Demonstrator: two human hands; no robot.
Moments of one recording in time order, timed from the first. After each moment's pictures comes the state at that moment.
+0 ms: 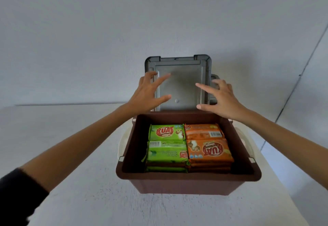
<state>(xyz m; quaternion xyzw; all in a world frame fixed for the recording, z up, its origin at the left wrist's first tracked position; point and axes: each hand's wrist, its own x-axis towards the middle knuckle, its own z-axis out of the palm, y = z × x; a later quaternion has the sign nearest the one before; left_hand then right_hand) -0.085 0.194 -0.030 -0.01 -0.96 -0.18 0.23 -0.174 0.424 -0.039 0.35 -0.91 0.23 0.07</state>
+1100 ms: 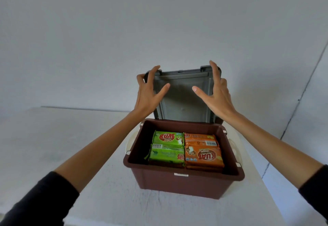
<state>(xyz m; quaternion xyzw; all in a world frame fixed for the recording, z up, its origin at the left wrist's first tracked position) -0.052 0.222 -0.001 0.06 -0.83 -0.33 0.45 -0.132 0.414 0.012 0.35 -0.81 0.44 0.19</state>
